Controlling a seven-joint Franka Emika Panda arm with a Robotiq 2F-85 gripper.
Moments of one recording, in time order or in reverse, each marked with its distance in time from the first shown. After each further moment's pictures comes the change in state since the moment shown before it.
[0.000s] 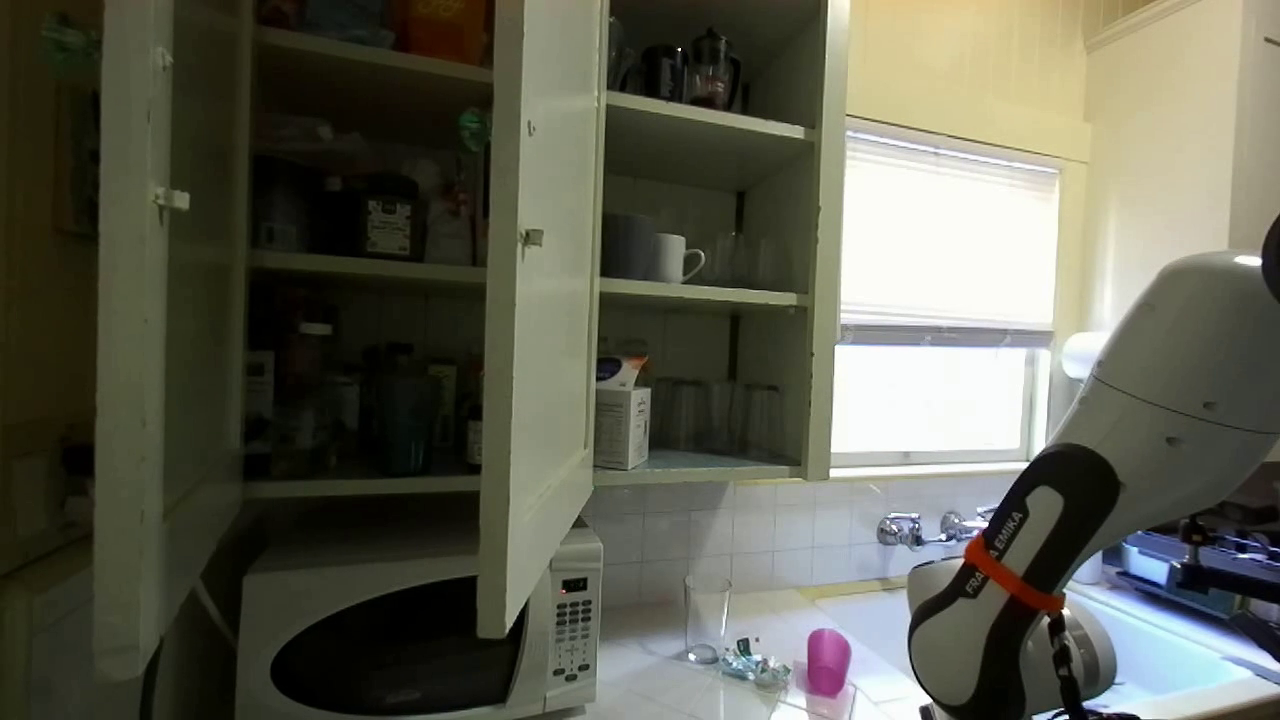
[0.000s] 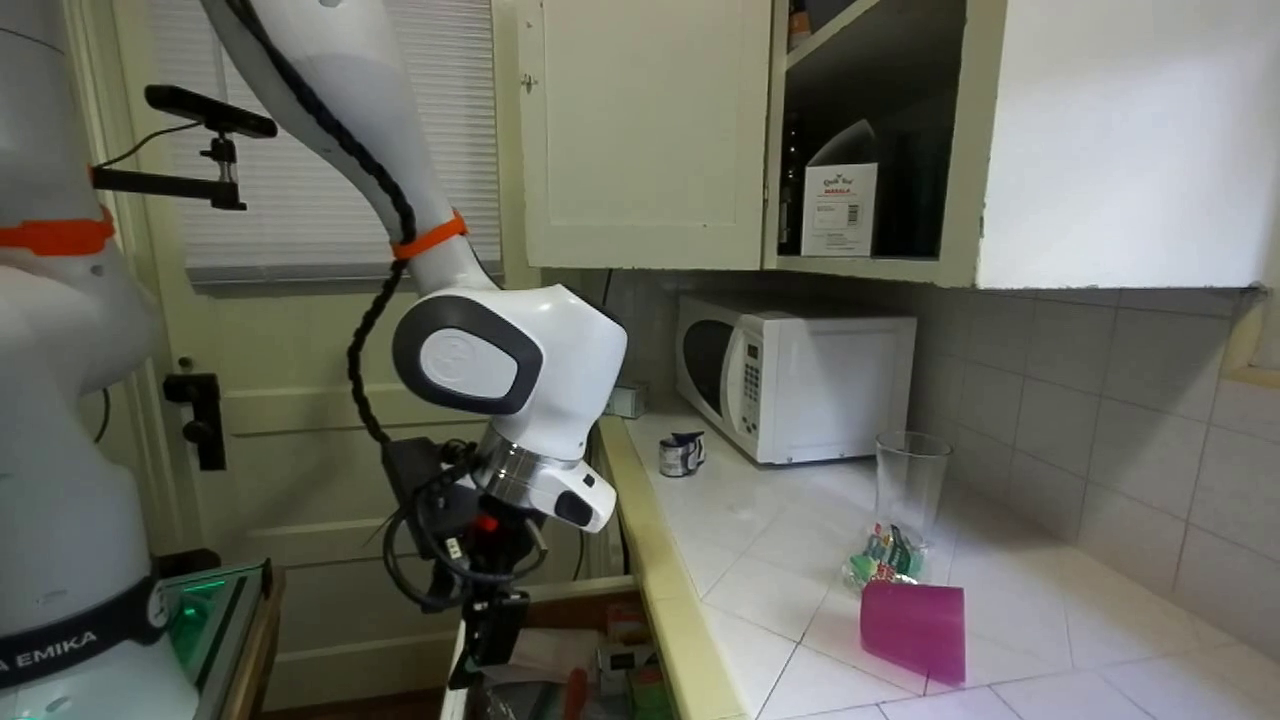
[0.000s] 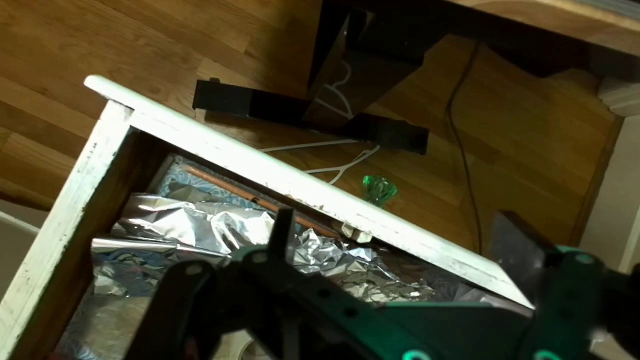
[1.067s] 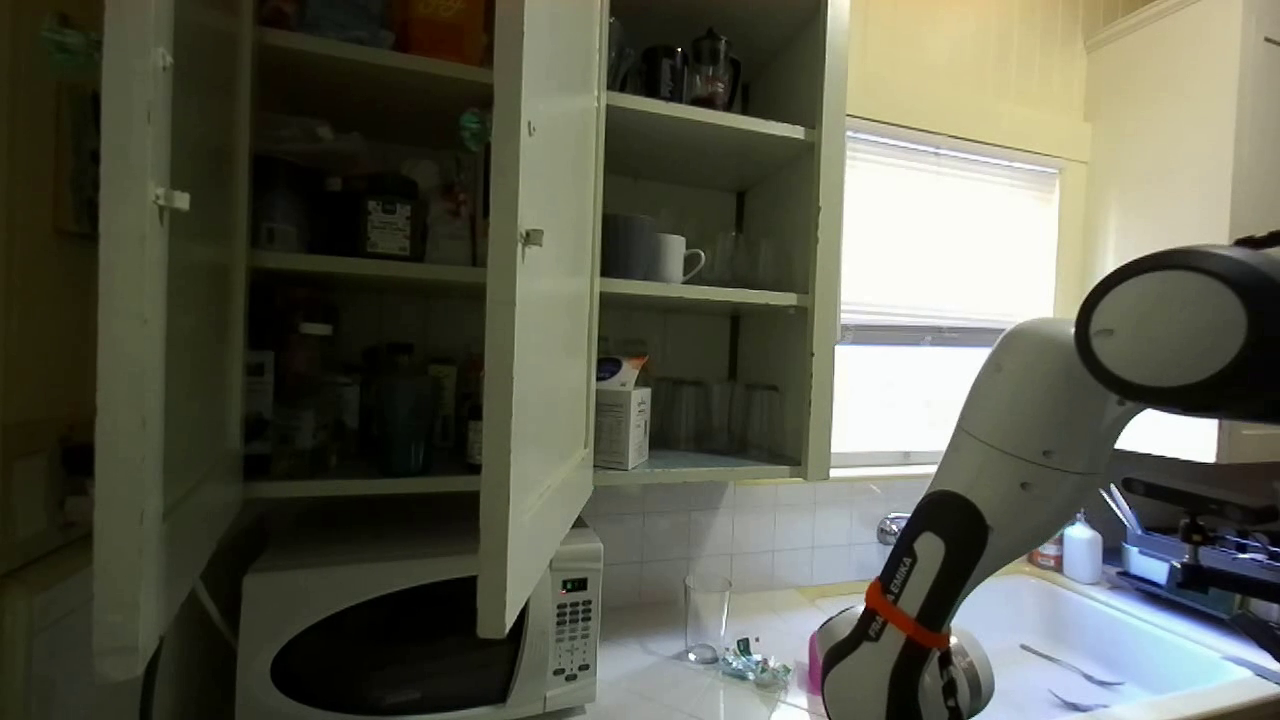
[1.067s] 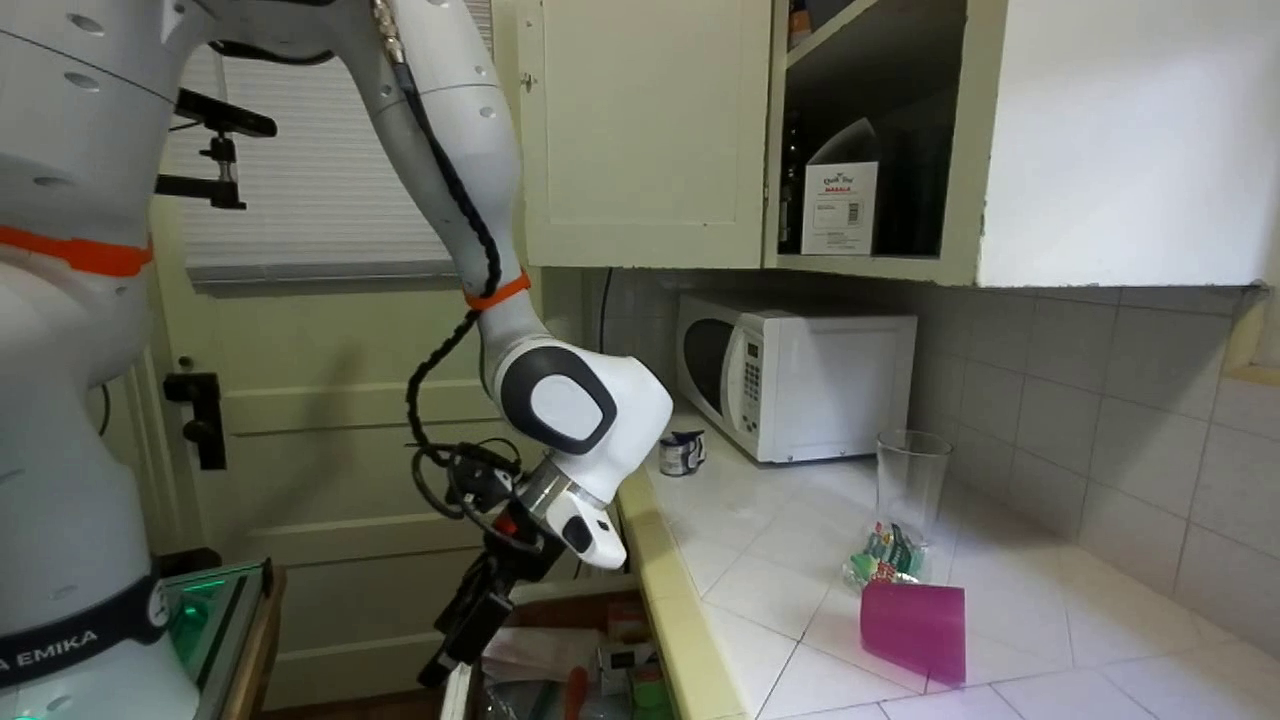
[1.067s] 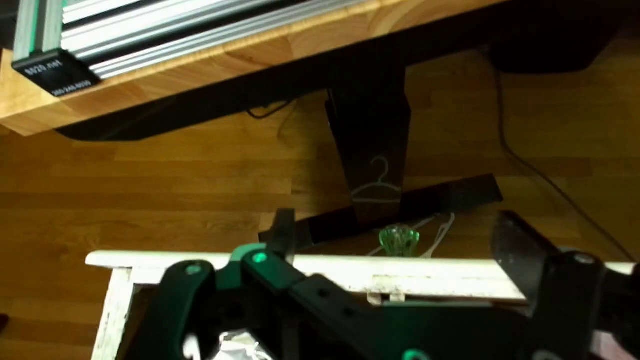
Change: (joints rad) arm 0.092 0.317 0.057 0.253 -0.040 -0.262 0.653
